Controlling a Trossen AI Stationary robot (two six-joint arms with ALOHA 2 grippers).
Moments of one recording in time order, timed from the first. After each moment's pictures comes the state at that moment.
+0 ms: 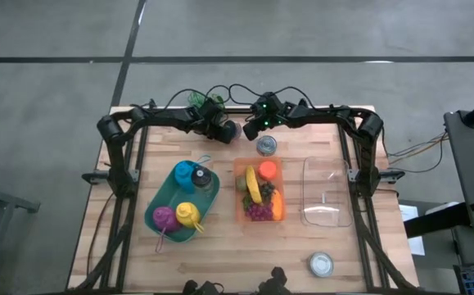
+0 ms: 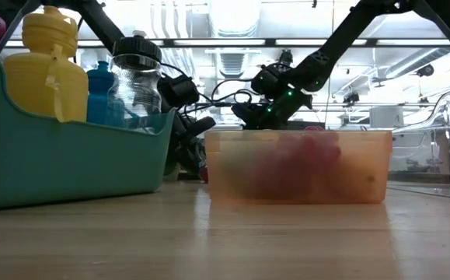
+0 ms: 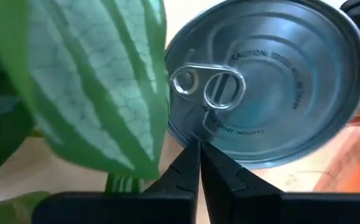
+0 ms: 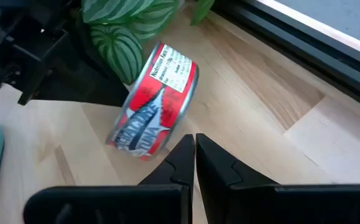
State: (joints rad) left arm 0.63 1.89 1.09 -0.21 0.18 -0.52; right arm -0.60 1.97 1.22 -0.01 -0.24 0.34
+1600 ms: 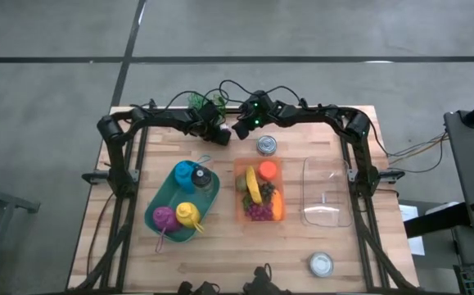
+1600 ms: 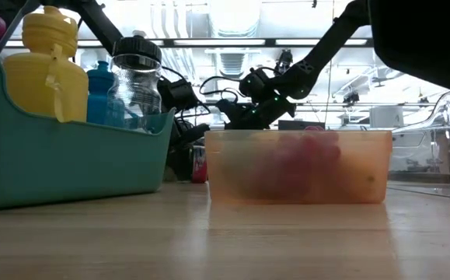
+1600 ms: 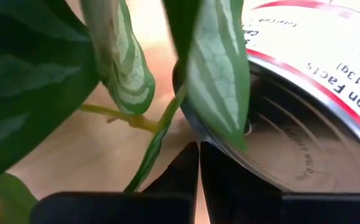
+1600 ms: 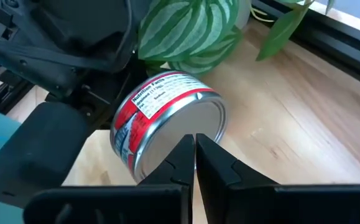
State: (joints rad) left arm 0.63 1.89 1.07 -0.27 0.12 -0.53; right arm -0.58 2.10 1.36 0.08 -0.40 0.39
